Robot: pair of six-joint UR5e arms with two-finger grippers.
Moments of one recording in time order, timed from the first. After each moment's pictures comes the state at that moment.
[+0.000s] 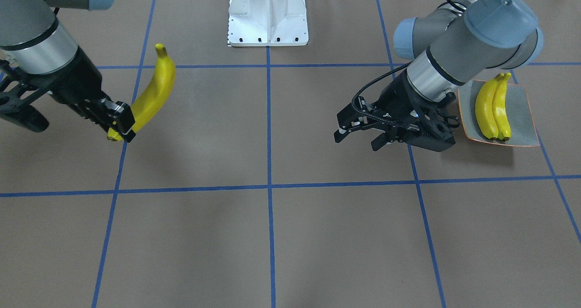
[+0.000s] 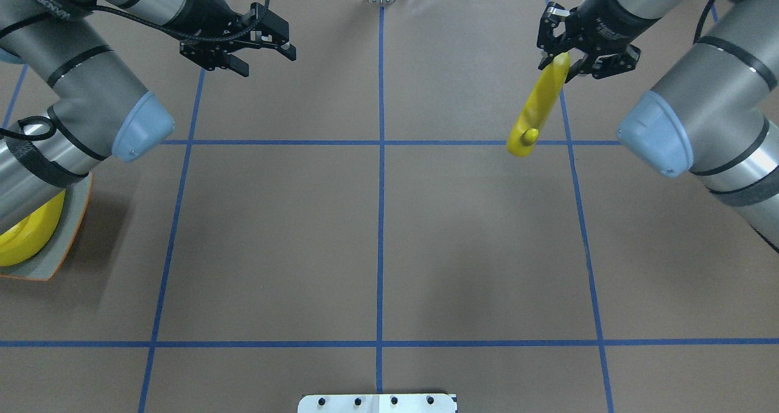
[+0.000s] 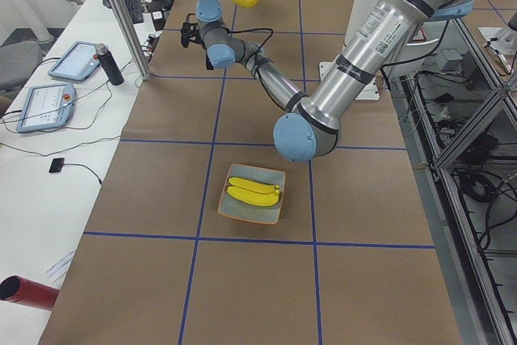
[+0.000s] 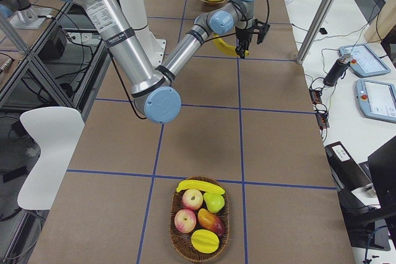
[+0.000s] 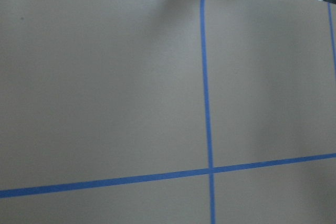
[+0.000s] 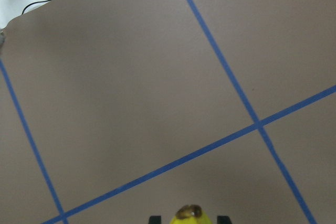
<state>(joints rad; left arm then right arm) -0.95 -2.21 -1.61 -2.10 -2.31 -1.26 0.97 -0.99 1.90 -1.72 2.14 1.38</state>
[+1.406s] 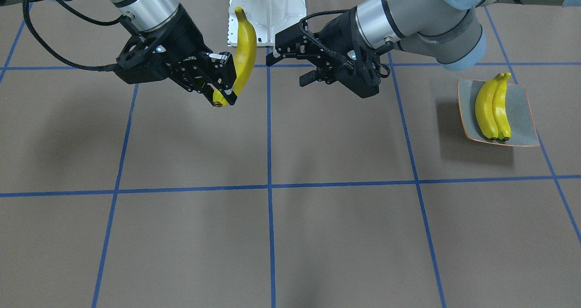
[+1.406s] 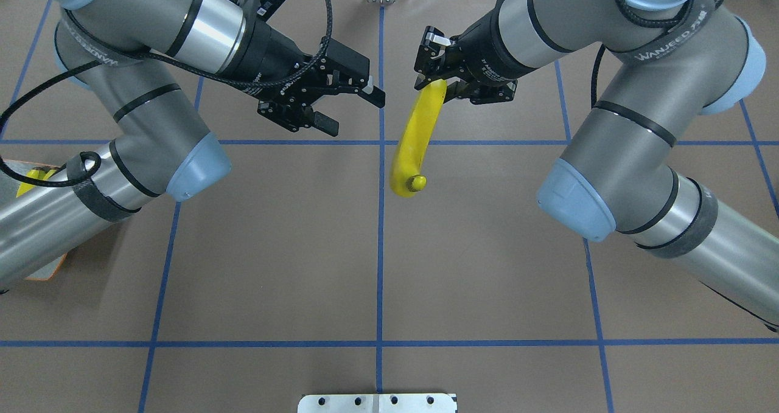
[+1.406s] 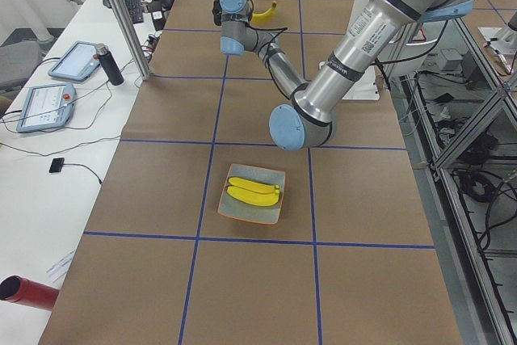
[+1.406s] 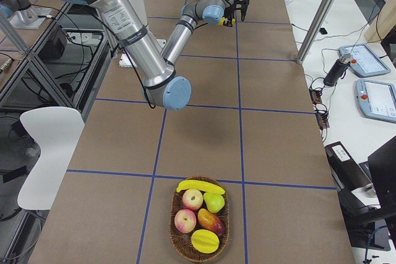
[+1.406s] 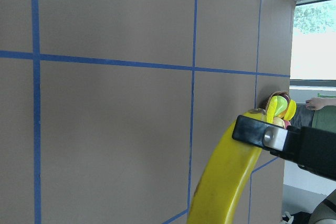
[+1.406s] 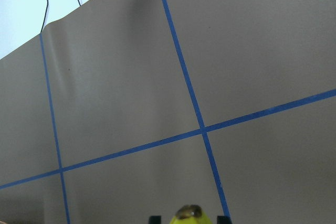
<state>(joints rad) -0.82 -2.29 -1.63 -2.46 -2.45 -1.64 0.80 -0.91 1.90 -1.38 2.07 1.51</state>
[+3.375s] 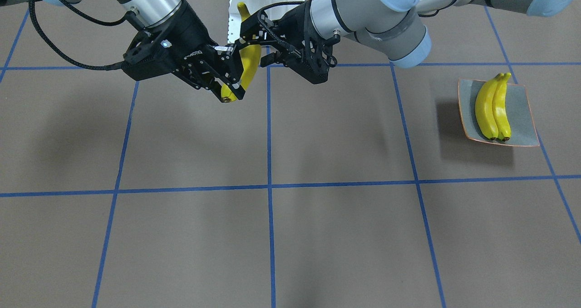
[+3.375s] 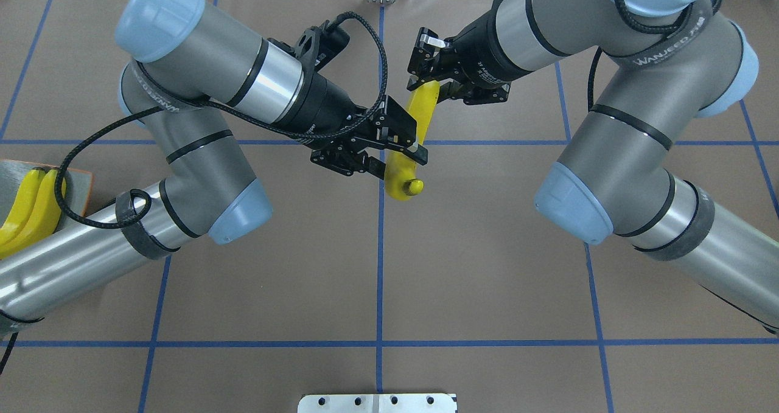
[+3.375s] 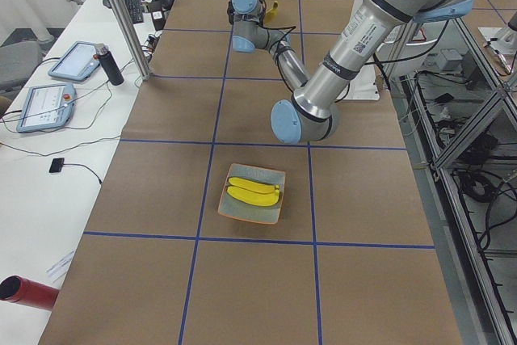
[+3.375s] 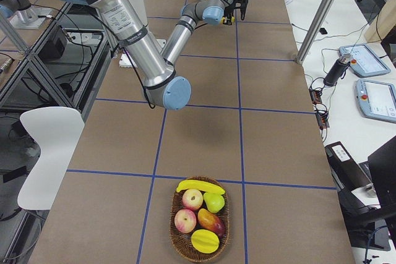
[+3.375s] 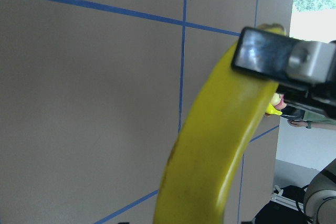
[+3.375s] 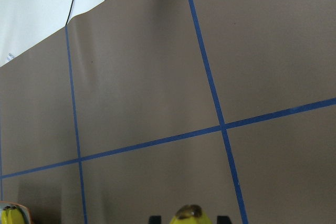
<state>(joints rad) -0.71 -2.33 -1.60 -2.46 -2.42 -1.66 0.79 -0.91 1.90 -1.34 2.07 1.51</state>
